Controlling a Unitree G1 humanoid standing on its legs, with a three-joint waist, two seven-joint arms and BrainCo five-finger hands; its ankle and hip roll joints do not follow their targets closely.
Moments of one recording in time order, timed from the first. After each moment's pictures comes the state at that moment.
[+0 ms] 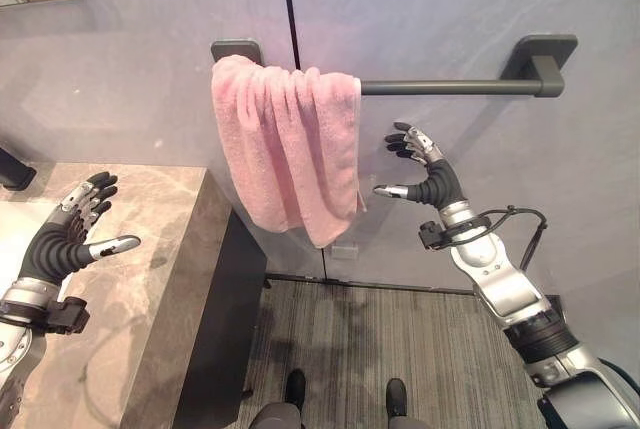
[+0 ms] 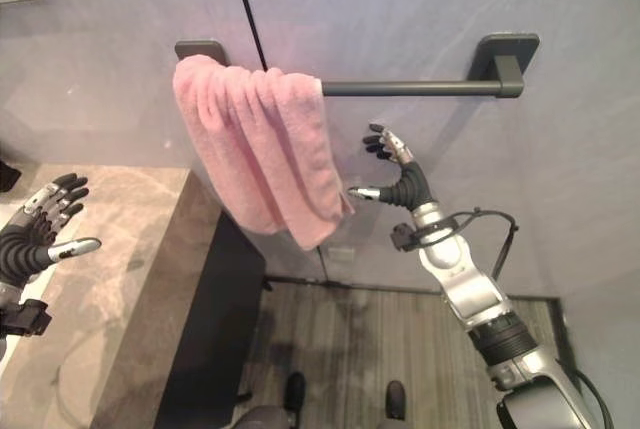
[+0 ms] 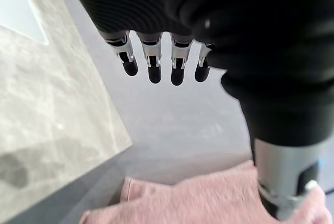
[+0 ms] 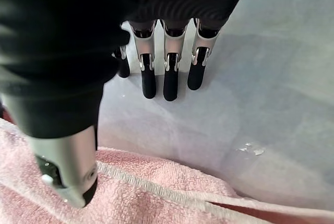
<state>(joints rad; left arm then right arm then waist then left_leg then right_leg) 0.36 0.98 0.28 -0.09 -0.65 -0.26 -0.05 -0.44 -0.54 0.34 0.08 0.07 -0.14 -0.19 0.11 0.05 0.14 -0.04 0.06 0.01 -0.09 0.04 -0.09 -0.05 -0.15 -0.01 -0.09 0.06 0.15</state>
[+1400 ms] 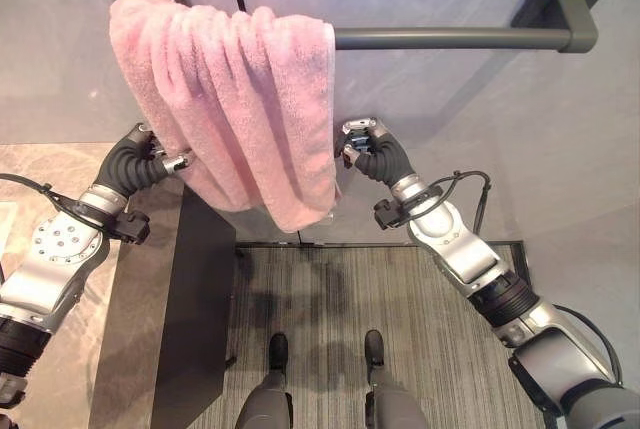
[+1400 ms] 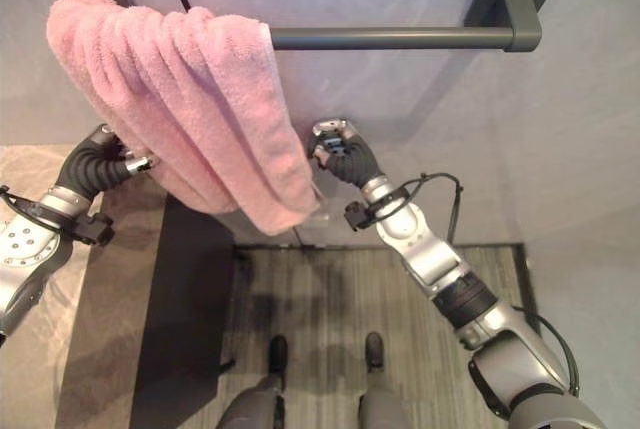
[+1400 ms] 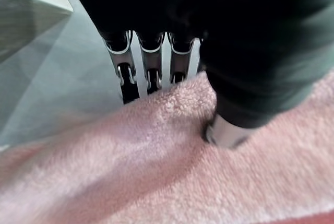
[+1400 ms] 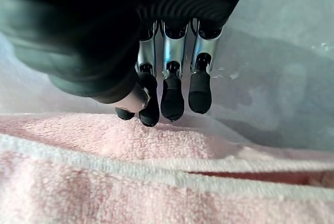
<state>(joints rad) -0.29 1.10 -0.21 0.08 -0.63 -0.25 -0.03 -0.67 -0.48 0.54 0.13 0.27 -0.12 -0.15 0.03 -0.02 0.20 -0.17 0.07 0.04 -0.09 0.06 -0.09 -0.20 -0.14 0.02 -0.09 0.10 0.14</state>
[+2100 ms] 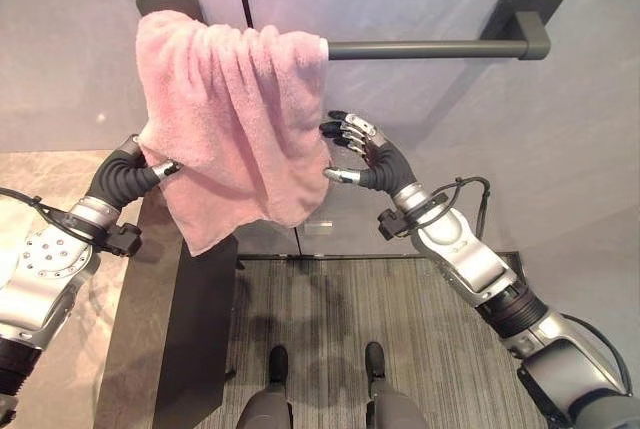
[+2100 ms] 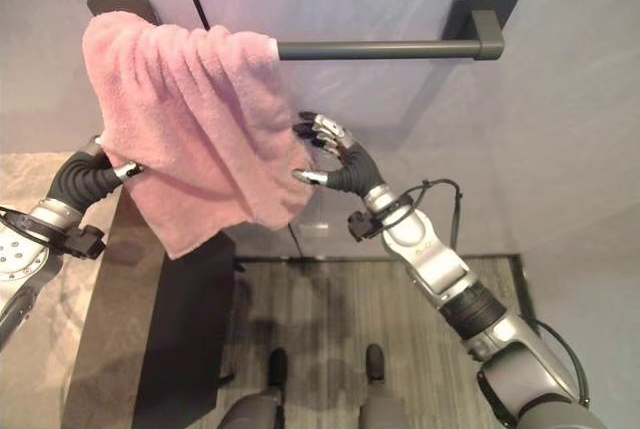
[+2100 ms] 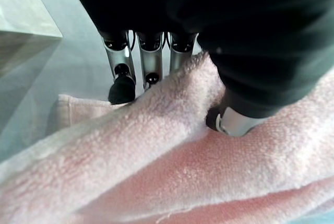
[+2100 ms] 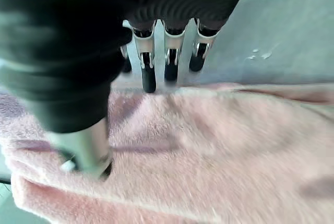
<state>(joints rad) -0.18 1.10 -0.12 0.03 -0.63 -0.25 -0.07 -0.62 -0.55 0.55 0.04 0.41 -0.12 -0.04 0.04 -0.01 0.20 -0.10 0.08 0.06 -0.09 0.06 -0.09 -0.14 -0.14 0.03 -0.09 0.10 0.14</state>
